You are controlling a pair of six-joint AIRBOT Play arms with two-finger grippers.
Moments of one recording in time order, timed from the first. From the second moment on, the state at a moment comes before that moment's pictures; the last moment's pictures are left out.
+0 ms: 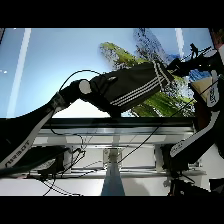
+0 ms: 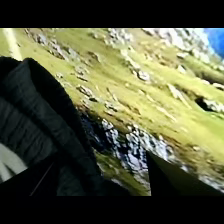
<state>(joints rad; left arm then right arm) -0.66 -1.39 1.02 0.84 -1.07 -1.25 -0.37 -2.00 1.67 -0.93 1.24 1.28</state>
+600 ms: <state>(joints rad) -0.63 -1.42 1.03 0.91 -1.07 -1.25 -0.19 -2.04 1.70 -0.87 1.46 1.10</state>
